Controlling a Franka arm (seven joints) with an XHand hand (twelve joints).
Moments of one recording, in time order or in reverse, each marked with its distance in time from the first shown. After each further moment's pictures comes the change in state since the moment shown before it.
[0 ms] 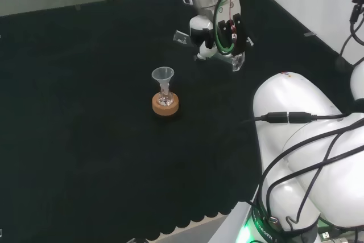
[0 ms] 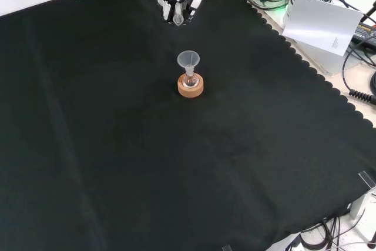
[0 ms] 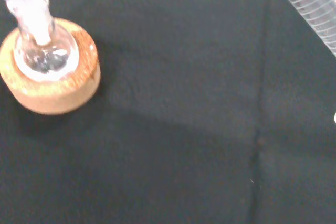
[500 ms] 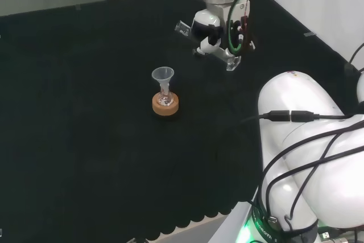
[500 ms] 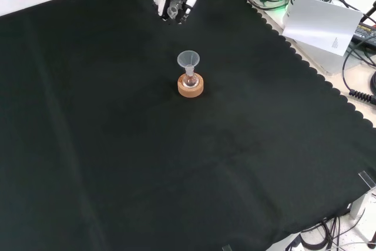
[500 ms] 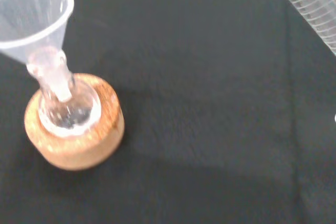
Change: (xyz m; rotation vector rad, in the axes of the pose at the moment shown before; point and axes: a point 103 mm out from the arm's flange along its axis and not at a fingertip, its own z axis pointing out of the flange) arm -0.010 0.010 0.001 -0.122 0.160 -0.021
